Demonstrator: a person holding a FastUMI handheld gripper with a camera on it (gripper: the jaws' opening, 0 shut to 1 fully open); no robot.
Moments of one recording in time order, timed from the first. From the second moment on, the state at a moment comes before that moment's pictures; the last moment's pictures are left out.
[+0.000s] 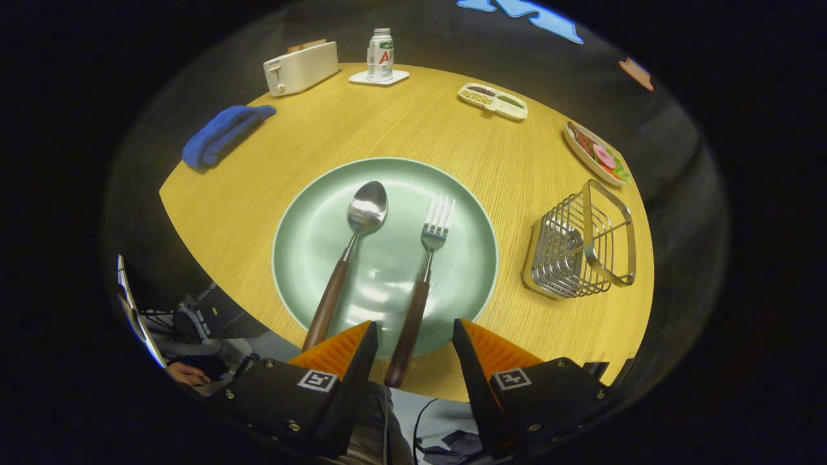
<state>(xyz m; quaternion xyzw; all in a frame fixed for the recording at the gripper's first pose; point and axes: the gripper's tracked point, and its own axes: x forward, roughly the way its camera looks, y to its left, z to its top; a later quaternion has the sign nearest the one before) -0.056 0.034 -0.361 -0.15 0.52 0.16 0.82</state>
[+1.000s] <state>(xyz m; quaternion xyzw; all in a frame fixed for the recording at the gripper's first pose) -0.052 0.039 -0.374 -0.11 0.63 0.15 0.75</state>
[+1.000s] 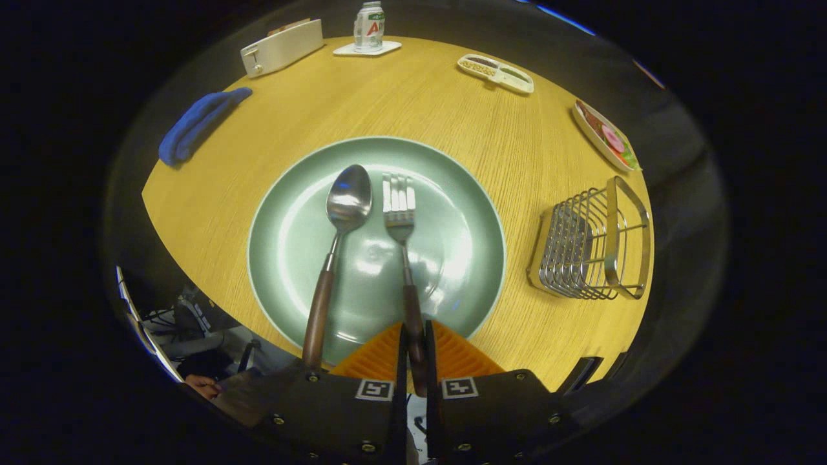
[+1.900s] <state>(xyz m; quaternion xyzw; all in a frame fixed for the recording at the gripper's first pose) -0.046 -0.089 -0.256 -0.24 0.70 0.26 0.62</state>
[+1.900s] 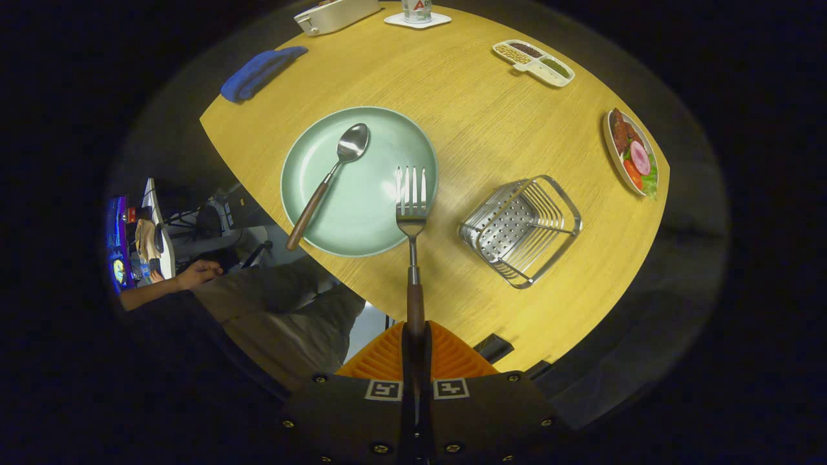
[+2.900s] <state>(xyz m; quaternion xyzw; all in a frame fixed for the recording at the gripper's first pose) 0.000 -0.160 -0.250 -0.26 0.79 0.19 0.53</state>
